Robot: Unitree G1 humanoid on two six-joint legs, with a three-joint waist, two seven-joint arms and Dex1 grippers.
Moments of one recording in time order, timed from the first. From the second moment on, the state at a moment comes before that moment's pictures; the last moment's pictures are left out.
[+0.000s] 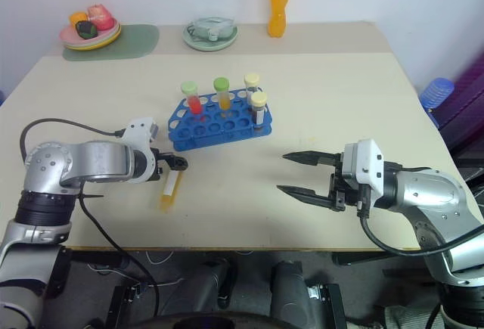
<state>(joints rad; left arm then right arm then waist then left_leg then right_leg) -0.59 0.63 -0.02 0.00 -1.98 1.29 1.21 -0.02 -0.80 -0.22 -0.53 0.62 0.28 1.12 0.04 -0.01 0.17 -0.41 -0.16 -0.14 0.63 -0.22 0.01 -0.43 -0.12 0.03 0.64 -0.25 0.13</state>
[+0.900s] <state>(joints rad) -0.60 0.68 -0.05 0.04 -1.97 1.33 1.15 0.03 -0.81 -0.20 -0.49 0.59 0.21 1.17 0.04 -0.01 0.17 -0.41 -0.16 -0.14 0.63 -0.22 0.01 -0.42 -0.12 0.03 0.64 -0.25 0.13</state>
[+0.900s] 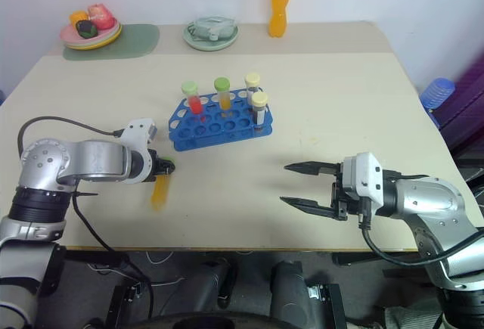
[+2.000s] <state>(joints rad) -0.45 0.77 -0.10 -0.44 -0.67 0.50 -0.16 -0.09 -0.83 -0.18 -0.39 0.54 0.26 1.14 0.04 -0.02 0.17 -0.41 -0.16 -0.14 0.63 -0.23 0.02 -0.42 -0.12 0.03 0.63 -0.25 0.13</state>
